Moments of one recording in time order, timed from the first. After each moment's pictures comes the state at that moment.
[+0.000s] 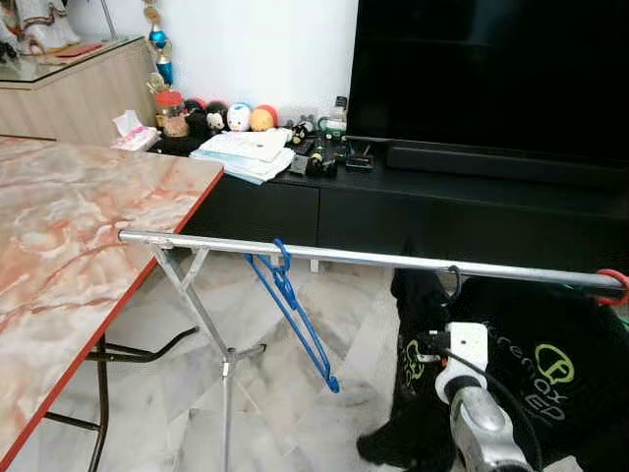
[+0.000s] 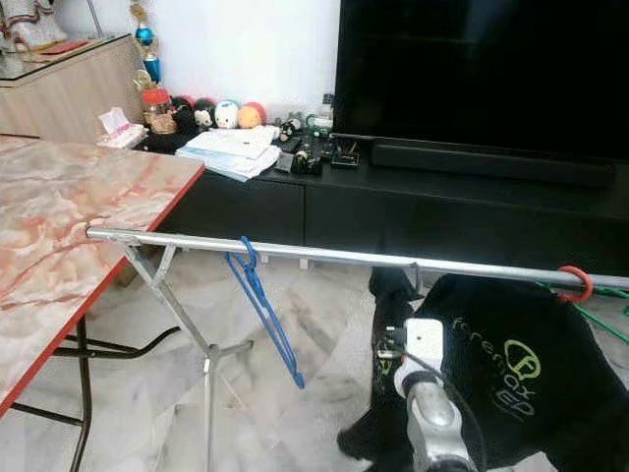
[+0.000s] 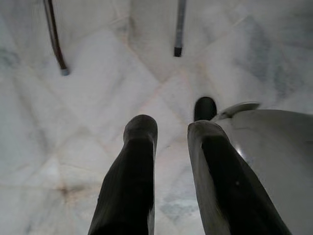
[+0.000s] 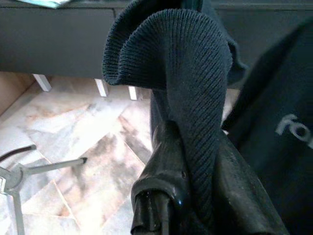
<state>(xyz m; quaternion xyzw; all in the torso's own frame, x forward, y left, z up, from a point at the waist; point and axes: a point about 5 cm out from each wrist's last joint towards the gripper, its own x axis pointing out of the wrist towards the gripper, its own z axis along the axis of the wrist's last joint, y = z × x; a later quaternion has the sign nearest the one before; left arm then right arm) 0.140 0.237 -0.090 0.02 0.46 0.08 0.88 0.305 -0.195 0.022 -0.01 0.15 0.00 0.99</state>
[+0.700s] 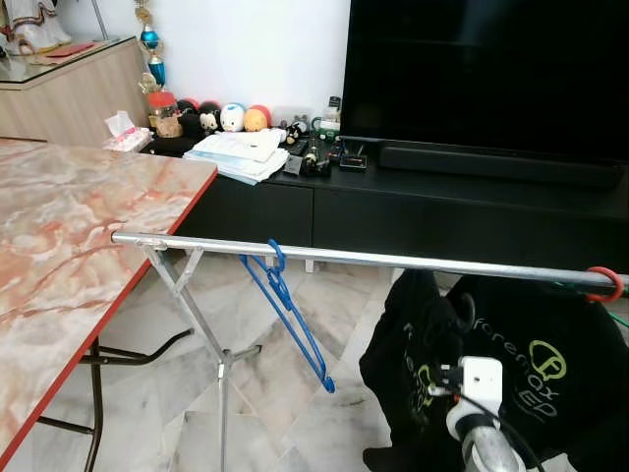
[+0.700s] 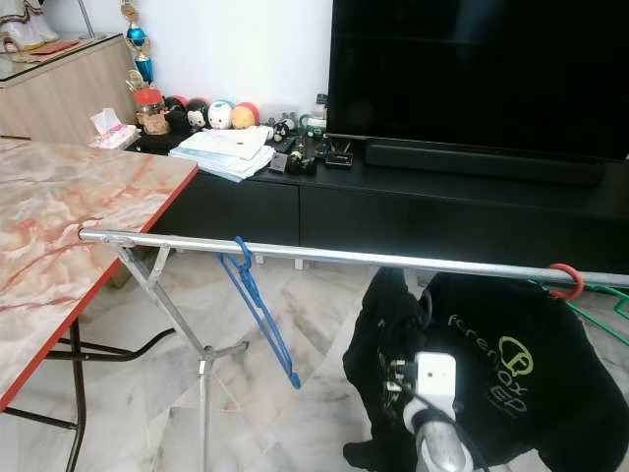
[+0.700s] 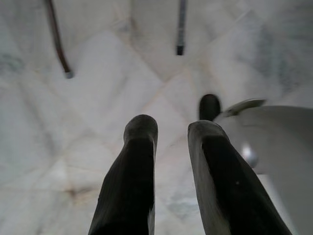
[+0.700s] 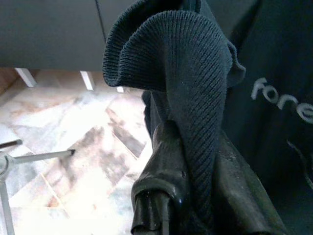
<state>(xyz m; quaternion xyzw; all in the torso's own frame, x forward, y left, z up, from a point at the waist) 0.136 0.251 -0.088 0.04 0.47 0.07 0.88 0.267 -0.205 0.001 -0.01 0.15 -0.03 0.99</state>
